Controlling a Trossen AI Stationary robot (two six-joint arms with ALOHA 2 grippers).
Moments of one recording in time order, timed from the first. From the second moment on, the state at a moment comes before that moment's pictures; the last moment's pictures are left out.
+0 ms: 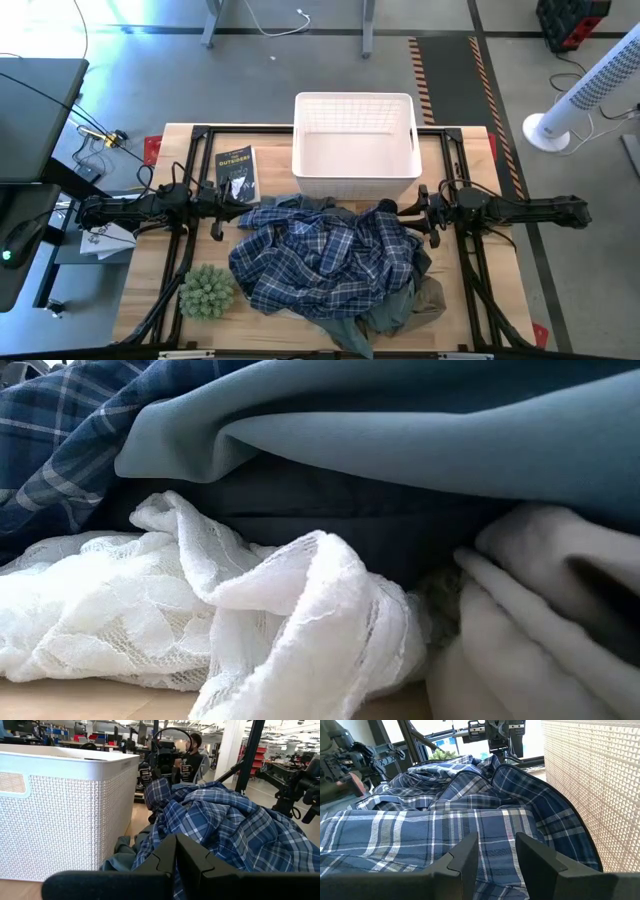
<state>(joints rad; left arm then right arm) 0.01 0.01 0.01 0.00 -0.01 -0.09 0.00 0.20 0.01 0.03 -0.10 0.16</state>
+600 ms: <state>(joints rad) 0.01 0.01 0.01 0.01 -0.01 -0.10 0.00 0.20 0.01 0.03 -0.10 0.16</state>
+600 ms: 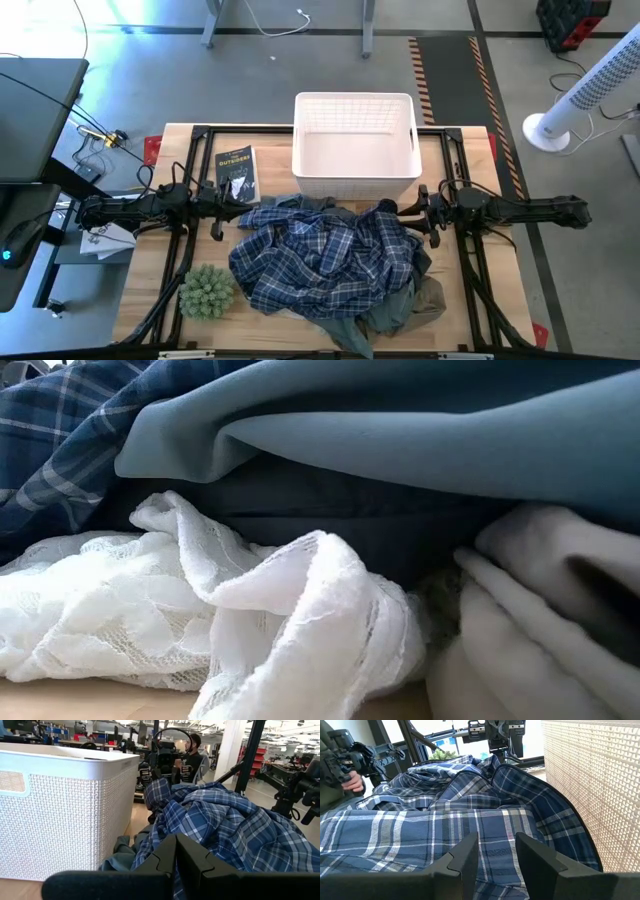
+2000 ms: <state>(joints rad) 0.01 0.01 0.01 0.05 -0.04 -0.18 0.01 0.20 0.02 0.40 0.08 0.72</state>
